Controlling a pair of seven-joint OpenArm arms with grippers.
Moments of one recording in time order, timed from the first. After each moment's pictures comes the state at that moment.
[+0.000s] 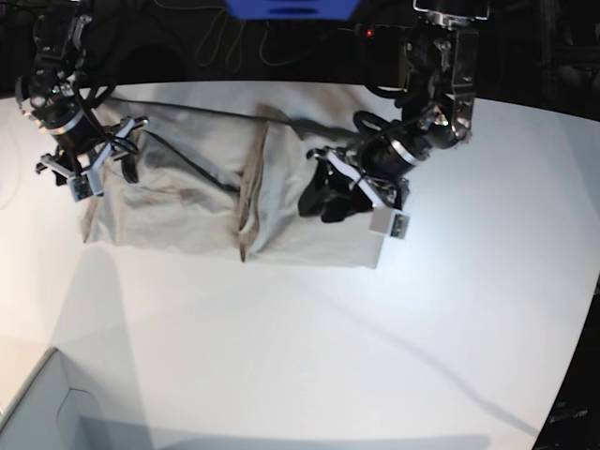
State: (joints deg) left arm 9.9 -0.6 0.6 86.3 -29.4 -31.3 26.5; right arm -17.6 6.7 26.3 91.8 -7.8 39.4 -18.3
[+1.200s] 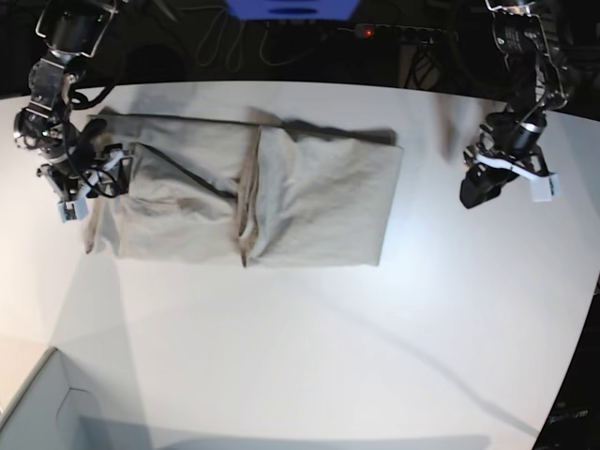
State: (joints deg) left arm 13.0 -7.1 -28.4 78.3 -39.8 -31.5 26.7; right arm -3.7 8.4 32.0 68.8 -5.8 39.1 -24.7
